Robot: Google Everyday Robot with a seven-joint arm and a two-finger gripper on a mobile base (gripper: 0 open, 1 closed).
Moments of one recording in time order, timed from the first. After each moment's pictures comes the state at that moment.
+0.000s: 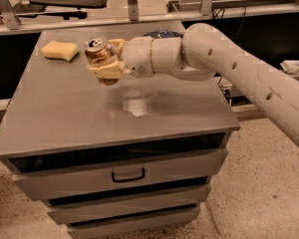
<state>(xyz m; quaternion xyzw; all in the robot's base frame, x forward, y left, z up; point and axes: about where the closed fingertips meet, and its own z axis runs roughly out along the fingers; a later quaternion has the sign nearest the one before) 0.613 0.125 0.931 -0.56 0.51 0.34 0.56</state>
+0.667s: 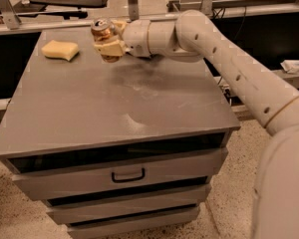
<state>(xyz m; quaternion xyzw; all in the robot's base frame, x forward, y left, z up) 0.718 0.126 0.934 -0.54 0.52 0.32 0.58</state>
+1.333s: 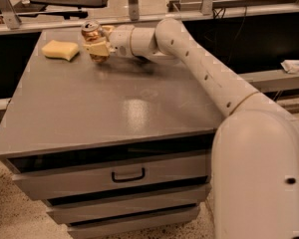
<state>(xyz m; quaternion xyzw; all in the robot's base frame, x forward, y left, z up) 0.777 0.172 0.902 -0.50 0.54 0.34 0.59</state>
